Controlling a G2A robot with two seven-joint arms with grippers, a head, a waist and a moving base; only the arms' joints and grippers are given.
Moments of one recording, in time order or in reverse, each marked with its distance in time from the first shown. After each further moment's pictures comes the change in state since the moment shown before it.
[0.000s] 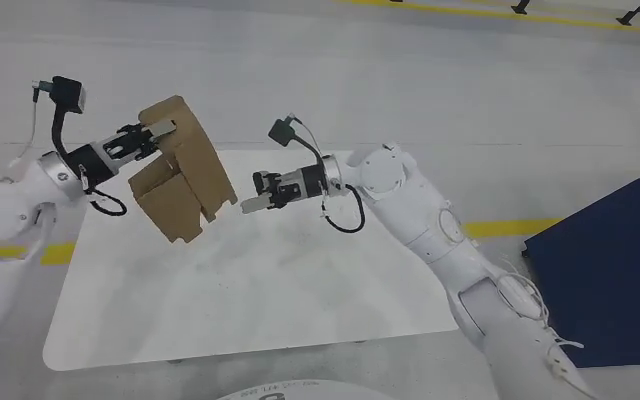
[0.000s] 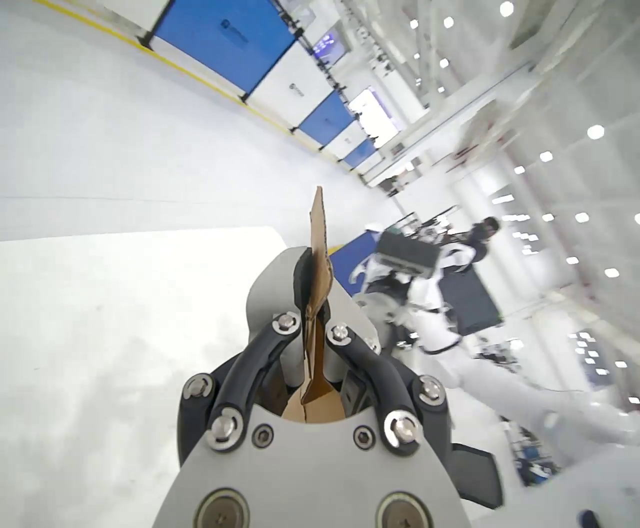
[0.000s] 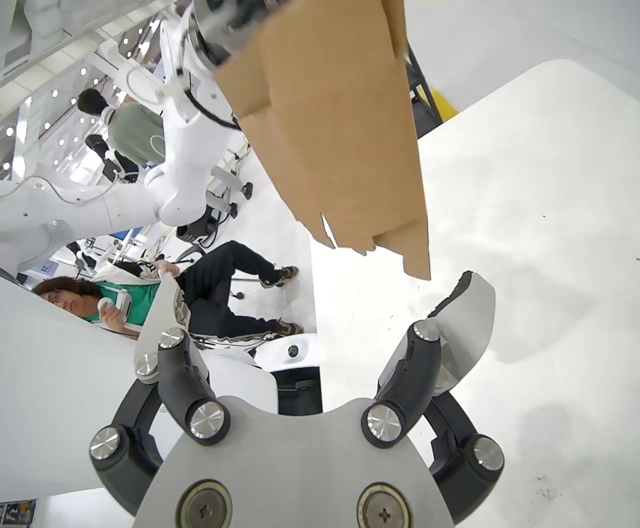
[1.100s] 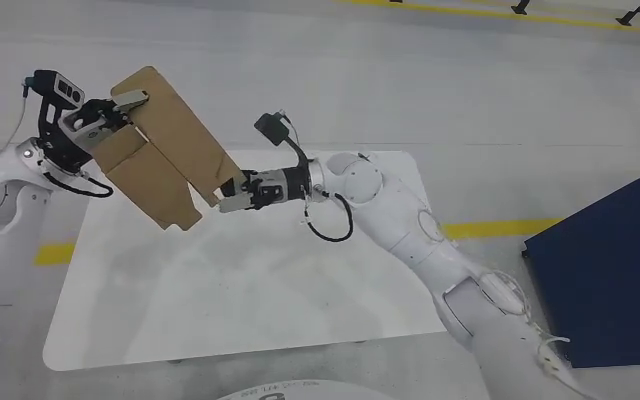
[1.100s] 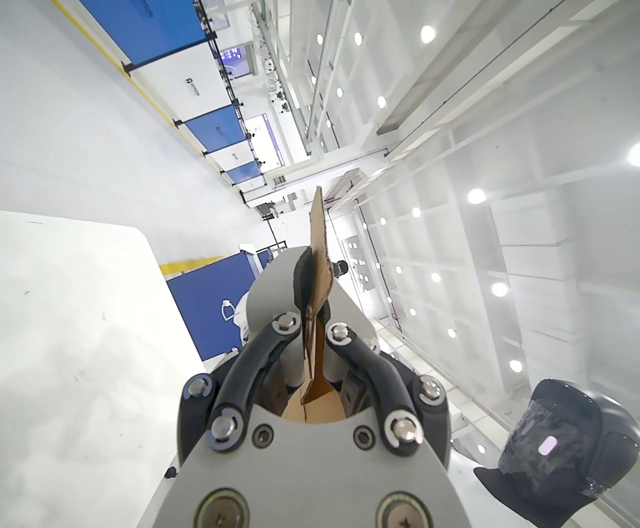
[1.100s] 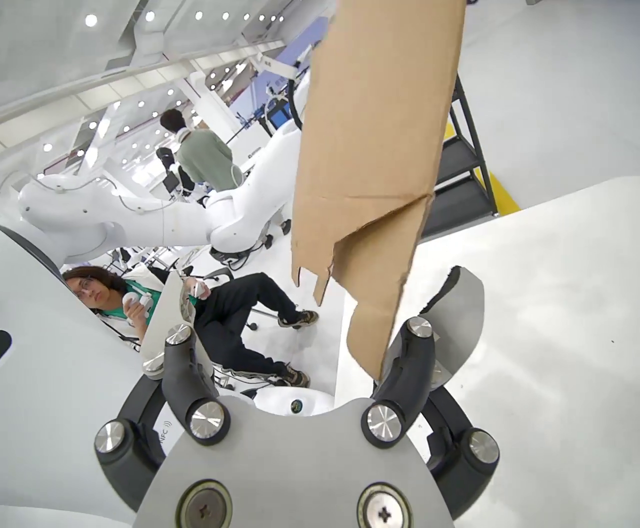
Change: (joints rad) left arm -0.091 -0.045 0.030 0.218 -0.436 0.011 -0.097; right arm 0.009 -0.075 -0.068 0.059 0.089 -0.217 -0.191
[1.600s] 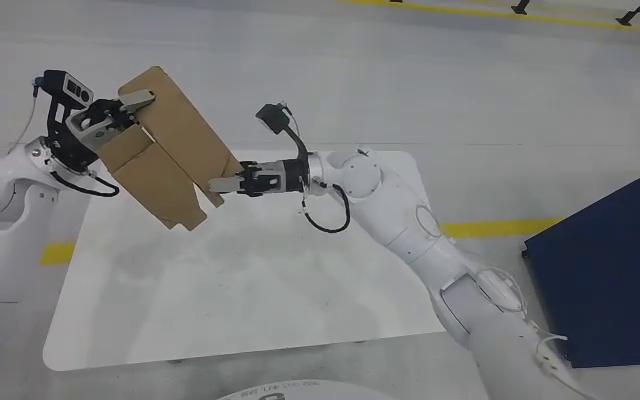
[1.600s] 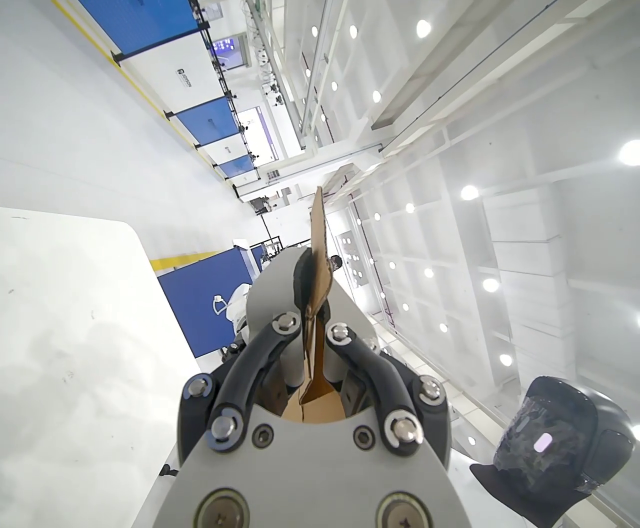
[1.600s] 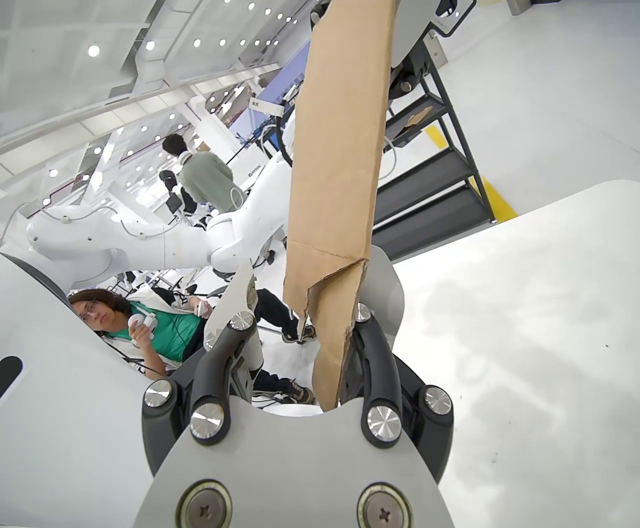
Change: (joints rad) left arm -0.010 -0.014 0.011 0.012 -0.012 -0.007 -0.011; right arm 0.018 -0.020 0.009 0.036 0.014 0.022 -0.012
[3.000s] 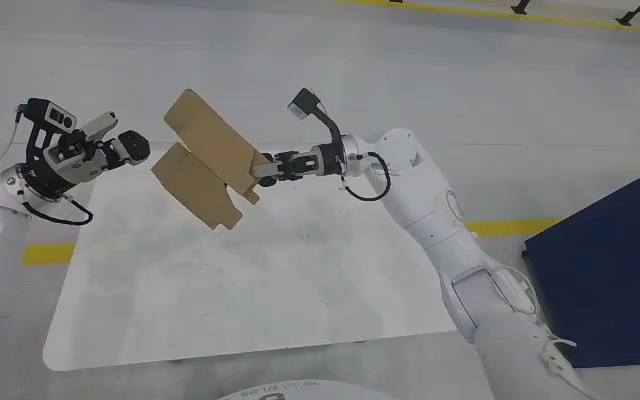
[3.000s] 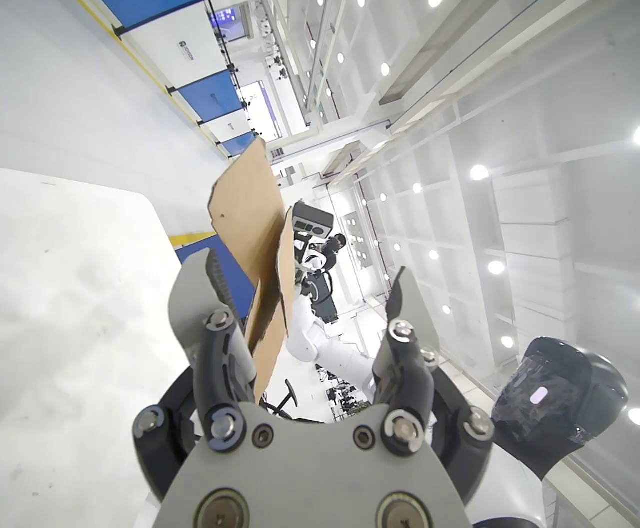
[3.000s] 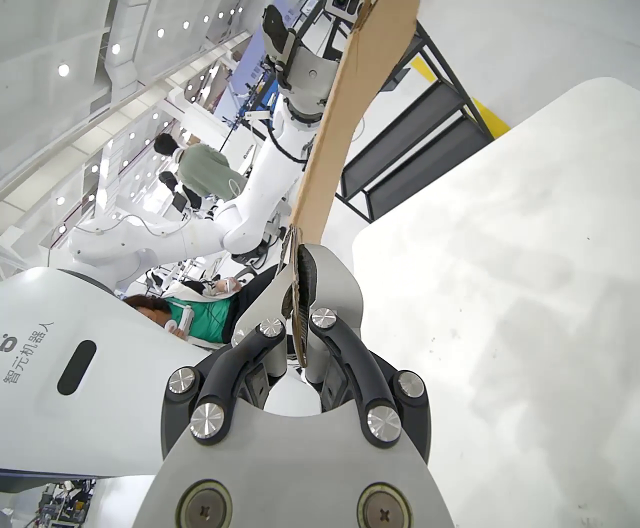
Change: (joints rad) left arm 0.095 0.016 -0.136 0.089 0.047 -0.072 -0.264; right arm 0.017 0.048 0.193 0.074 0.117 0.235 0.394
